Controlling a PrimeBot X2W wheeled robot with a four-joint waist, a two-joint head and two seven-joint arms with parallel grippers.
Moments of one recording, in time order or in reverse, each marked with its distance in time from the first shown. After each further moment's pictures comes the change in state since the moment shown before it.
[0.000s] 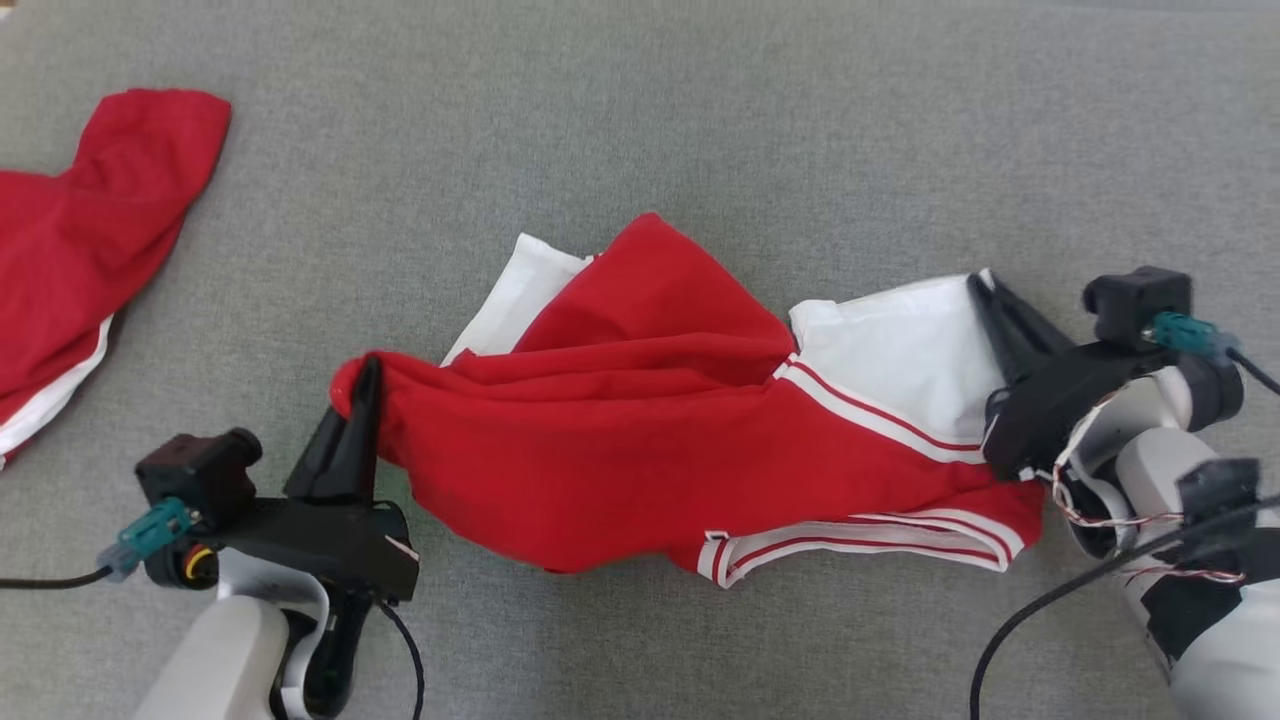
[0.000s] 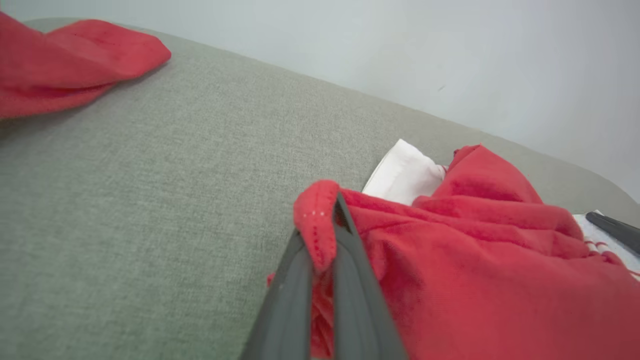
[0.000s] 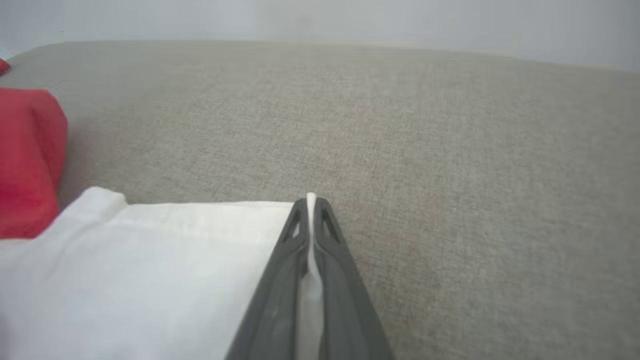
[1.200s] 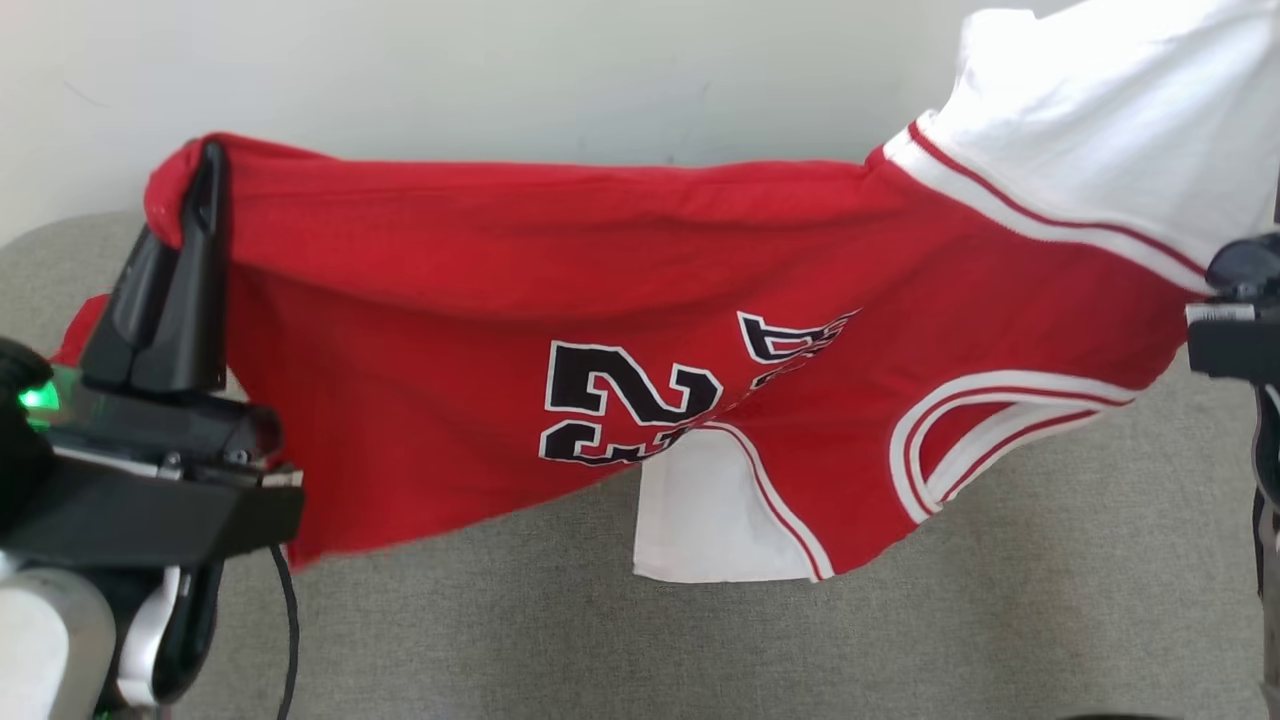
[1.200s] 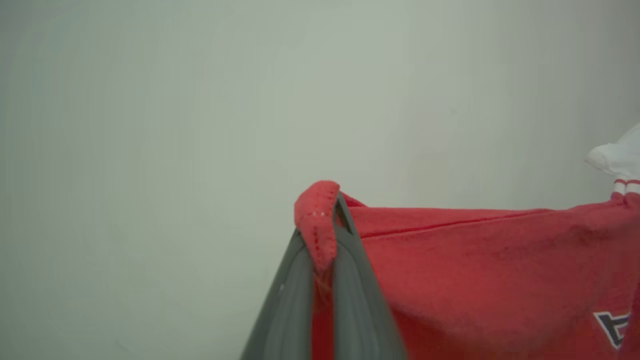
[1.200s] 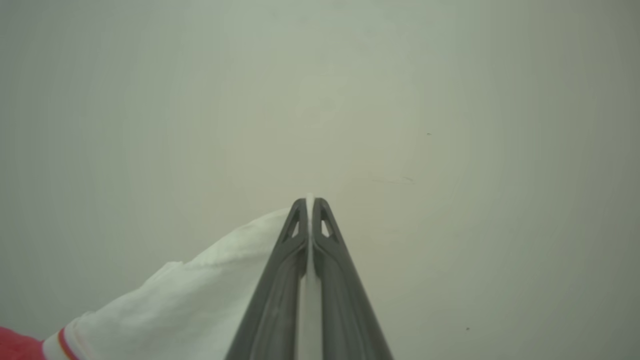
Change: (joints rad) left arm -0.017 0.227 0.089 -0.657 0.184 0.186 0.172; right arm 0.177 0.099 -0.503 -0.918 -0.263 0.000 0.073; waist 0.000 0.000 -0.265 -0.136
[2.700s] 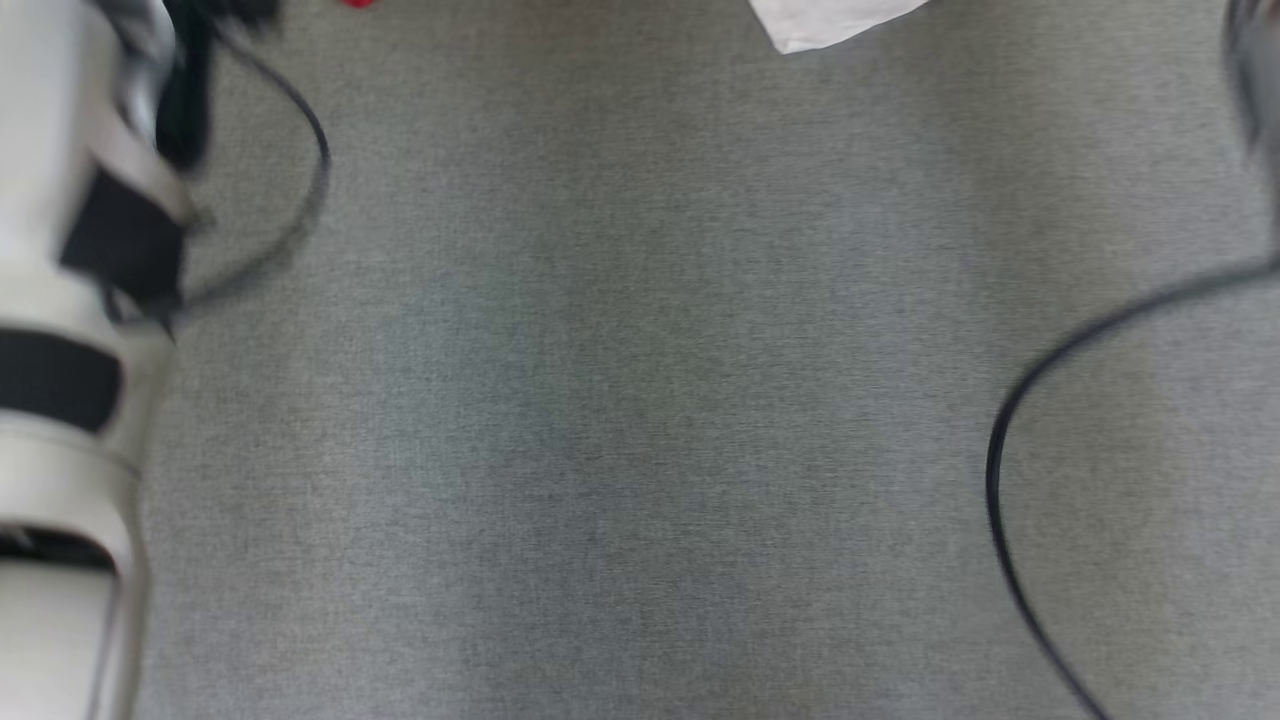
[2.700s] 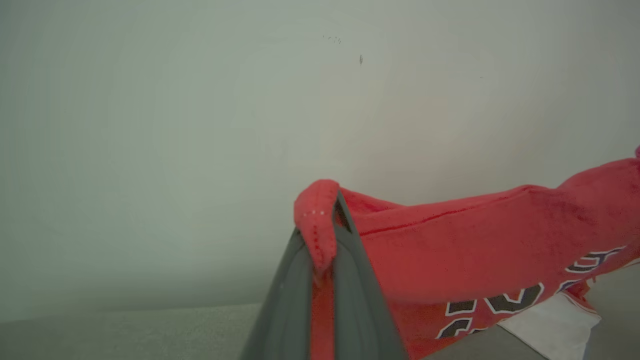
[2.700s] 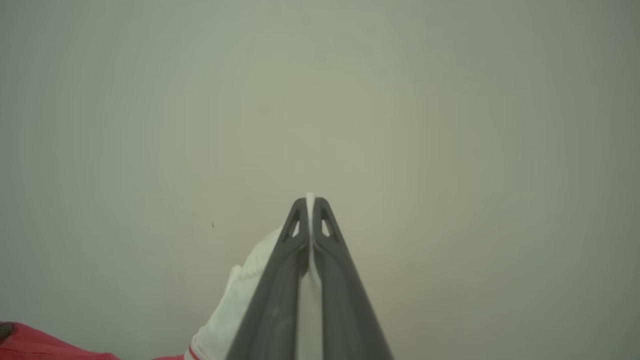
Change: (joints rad) left arm -1.028 -0.314 -0.108 1.522 -0.027 -0.362 -0.310; right arm -0.947 -0.011 0.428 0.959 0.227 0.000 -0.275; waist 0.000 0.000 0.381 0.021
